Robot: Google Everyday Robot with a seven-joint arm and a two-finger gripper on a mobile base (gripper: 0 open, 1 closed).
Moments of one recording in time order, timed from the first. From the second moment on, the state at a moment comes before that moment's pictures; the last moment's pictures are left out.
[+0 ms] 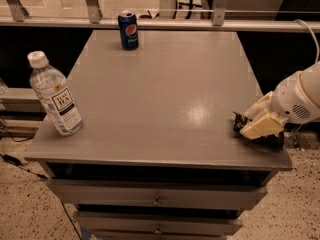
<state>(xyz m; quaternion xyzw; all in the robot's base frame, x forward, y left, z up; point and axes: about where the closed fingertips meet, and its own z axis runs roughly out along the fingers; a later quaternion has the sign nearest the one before) 0.469 -0.235 0.842 -0.50 0.83 0.10 0.23</state>
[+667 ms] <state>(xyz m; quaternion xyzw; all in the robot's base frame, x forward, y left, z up) 0.516 -0.226 0.907 -0.51 0.80 0.10 0.29</state>
